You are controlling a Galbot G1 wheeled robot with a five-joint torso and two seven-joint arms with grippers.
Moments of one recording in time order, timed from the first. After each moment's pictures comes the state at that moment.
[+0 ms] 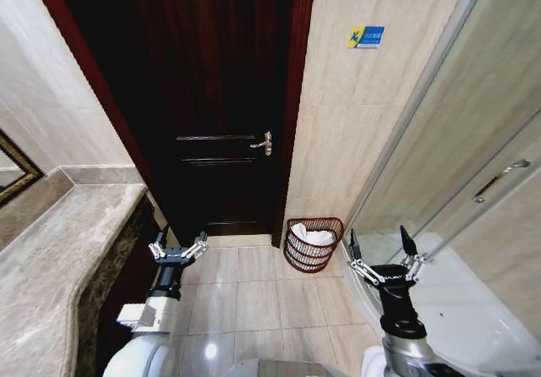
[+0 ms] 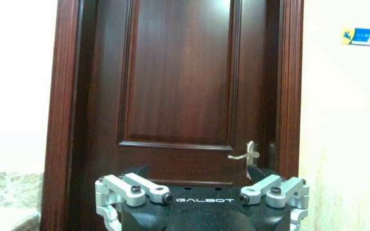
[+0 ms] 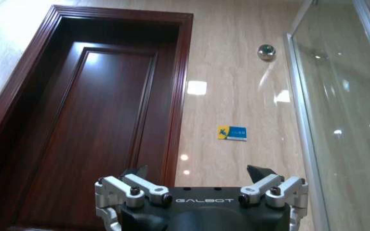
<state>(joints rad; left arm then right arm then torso) 1.83 -1.53 -0.66 -2.39 -0.17 -0.09 0.04 -1.91 1.59 0.65 2.34 0.13 0.66 -0.24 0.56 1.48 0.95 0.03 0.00</state>
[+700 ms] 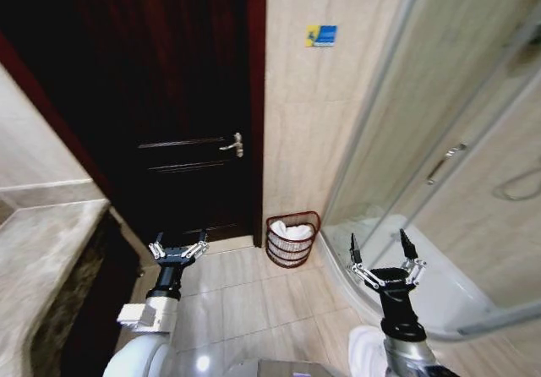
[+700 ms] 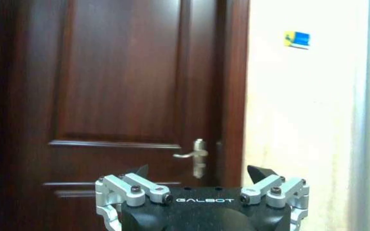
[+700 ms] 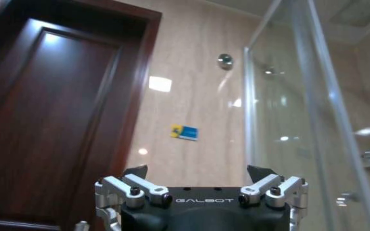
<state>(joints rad) 1.83 -1.53 -0.66 -2.39 -0.17 -0.09 0.04 -1.91 1.60 0.67 2.31 0.13 0.69 -0.25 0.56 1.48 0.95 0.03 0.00</state>
